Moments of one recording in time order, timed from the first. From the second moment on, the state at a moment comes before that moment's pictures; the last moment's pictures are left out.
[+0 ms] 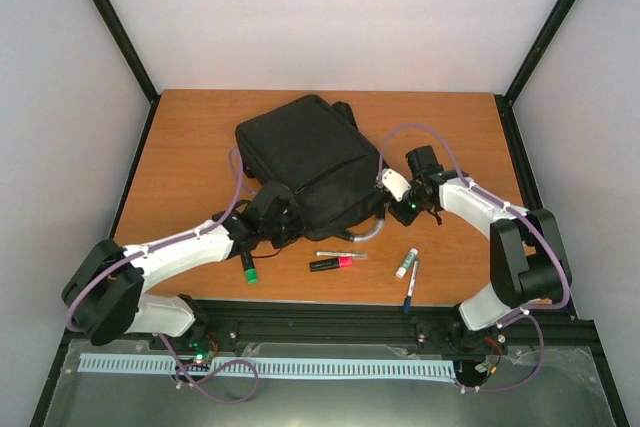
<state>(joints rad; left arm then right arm) -0.76 1.32 0.70 -0.17 0.11 -1.25 0.31 1.54 0.91 -0.58 -0.27 -0.57</state>
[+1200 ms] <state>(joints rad) -0.39 1.37 0.91 -0.54 0.00 -0.74 0.53 1.52 0.92 -0.52 -0.29 -0.64</state>
